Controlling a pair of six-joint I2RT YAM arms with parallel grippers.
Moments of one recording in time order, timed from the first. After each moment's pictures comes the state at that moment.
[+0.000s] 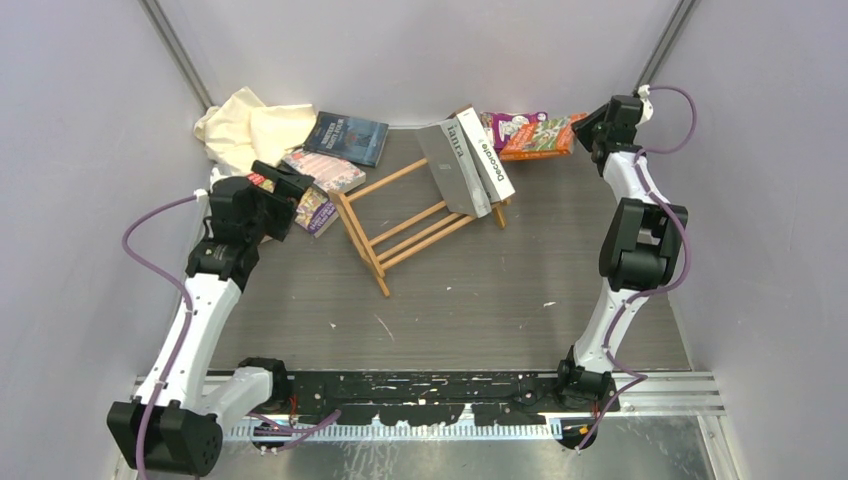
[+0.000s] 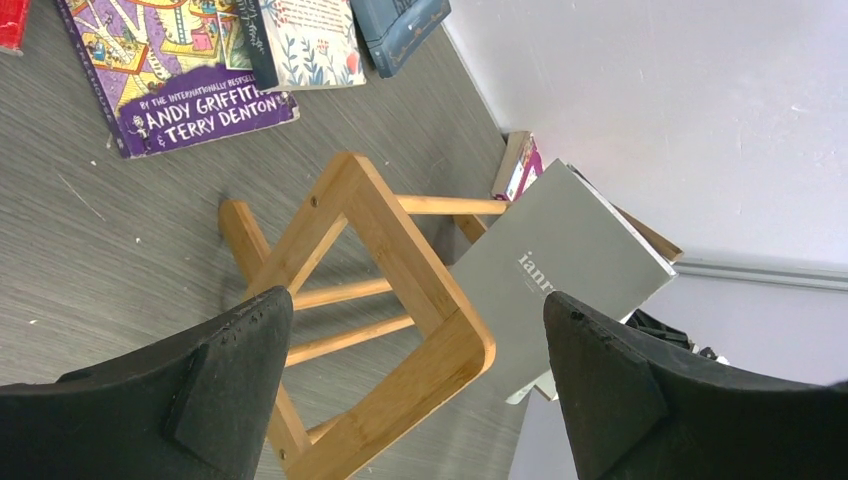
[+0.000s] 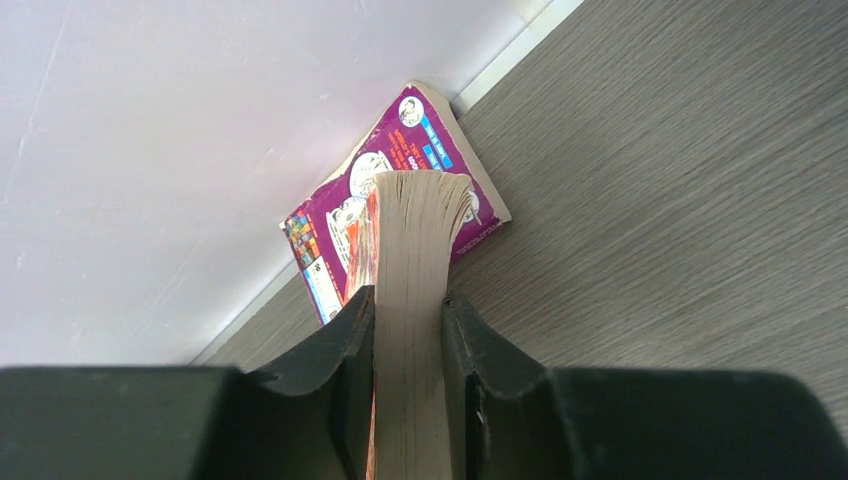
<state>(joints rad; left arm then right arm) -0.10 0.99 0.95 -0.37 0.00 -1.10 -0.20 2.00 1.62 -0.03 -0.06 0.73</state>
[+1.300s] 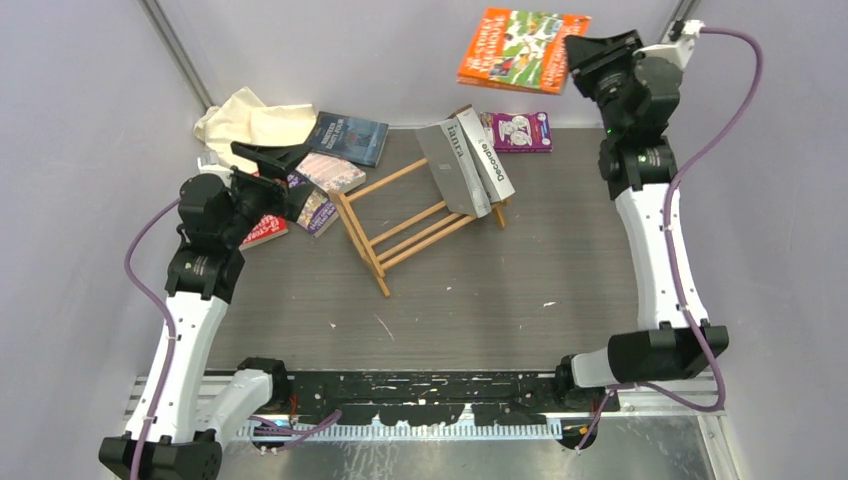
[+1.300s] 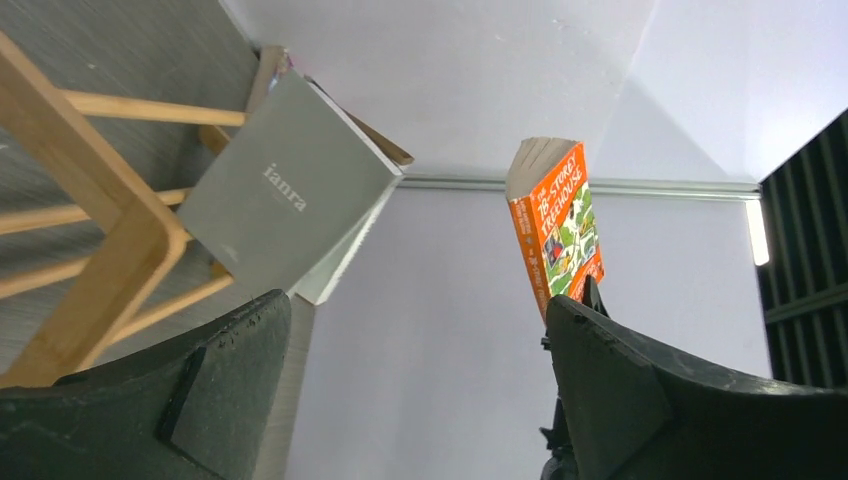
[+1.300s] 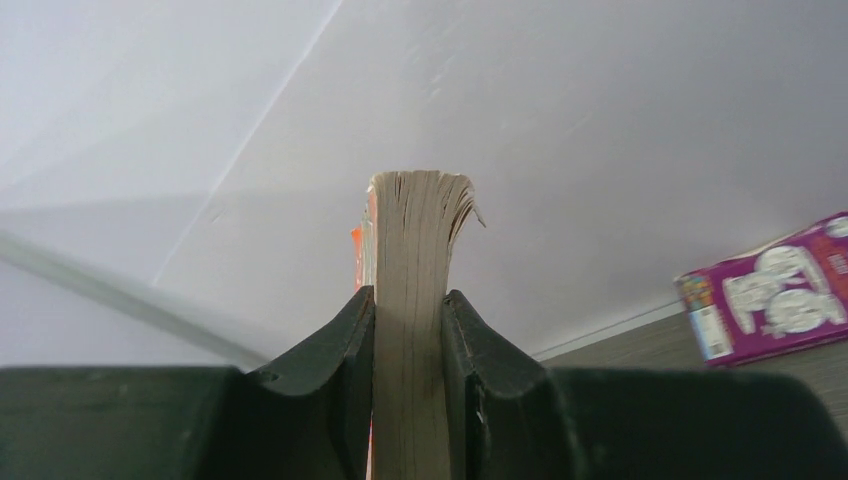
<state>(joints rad) -0.10 0.89 1.04 -0.28 0.25 -1.42 0.00 1.43 1.69 -0.10 -0.01 0.87</state>
